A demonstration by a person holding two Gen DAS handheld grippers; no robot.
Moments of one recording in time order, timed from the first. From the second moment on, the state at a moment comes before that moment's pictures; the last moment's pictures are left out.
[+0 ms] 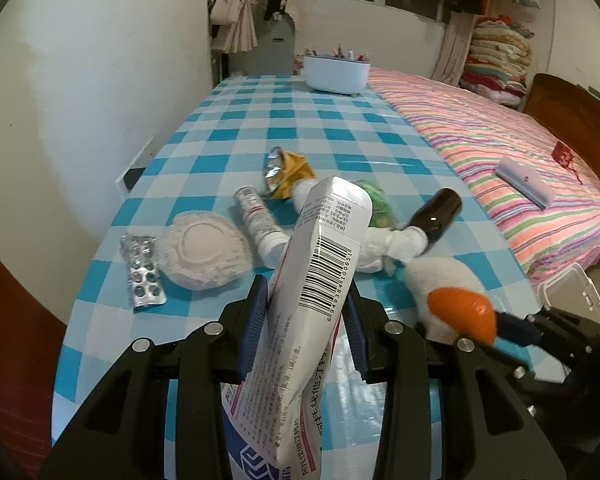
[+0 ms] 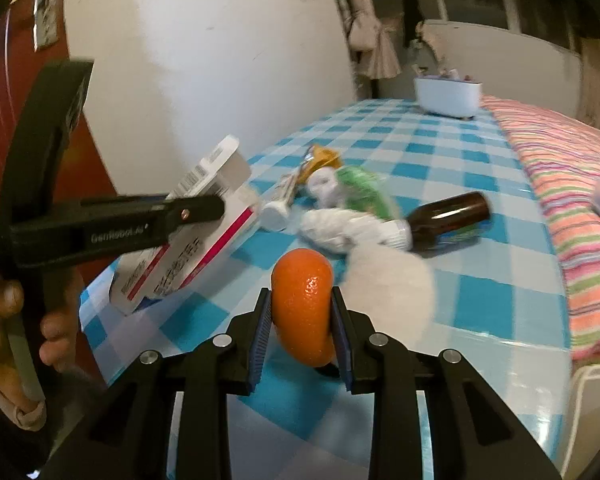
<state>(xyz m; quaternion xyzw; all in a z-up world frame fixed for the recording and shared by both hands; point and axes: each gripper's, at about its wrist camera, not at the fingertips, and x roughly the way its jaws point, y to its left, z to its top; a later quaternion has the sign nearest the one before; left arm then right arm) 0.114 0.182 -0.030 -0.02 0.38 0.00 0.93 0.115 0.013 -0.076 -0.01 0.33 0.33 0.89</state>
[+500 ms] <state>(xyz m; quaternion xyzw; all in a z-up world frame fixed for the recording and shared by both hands) 0.113 0.112 -0.025 0.01 0.37 -0.08 0.93 0.101 -0.078 -0.056 0.03 0.29 0.23 0.93</state>
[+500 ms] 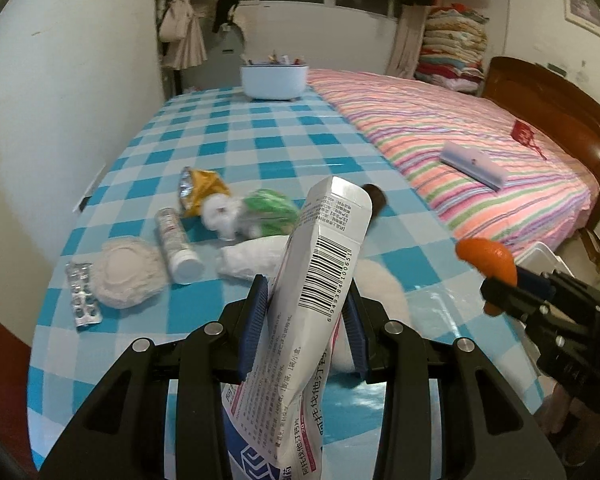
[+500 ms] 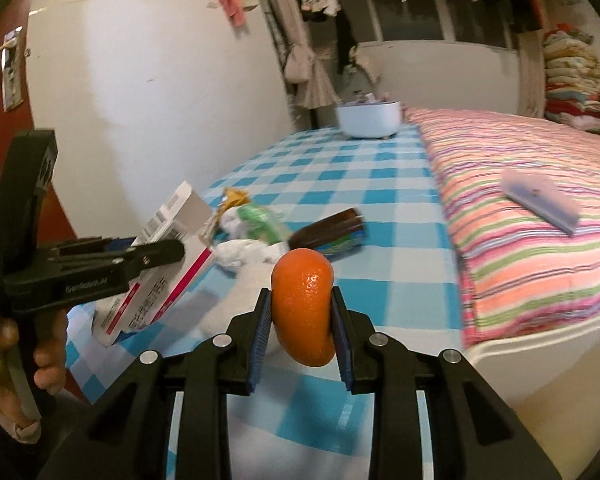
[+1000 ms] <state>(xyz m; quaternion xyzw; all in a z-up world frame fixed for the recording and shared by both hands) 0.103 0.036 -0.024 0.04 0.36 -0.15 0.92 0.079 -0.171 -0.048 0.08 0.26 0.14 0.95</state>
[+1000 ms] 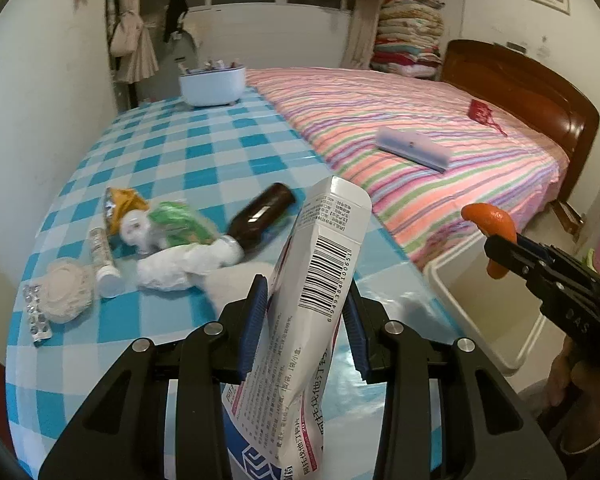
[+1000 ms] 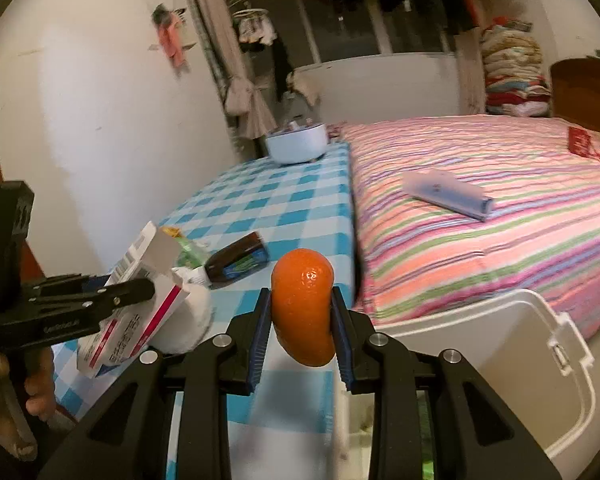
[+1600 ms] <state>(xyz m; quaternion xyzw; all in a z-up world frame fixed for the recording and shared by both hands) 0.083 -0.048 -0.019 0.08 0.34 -0.22 0.91 0.045 -0.244 -0.048 0.13 0.22 0.05 0.97</state>
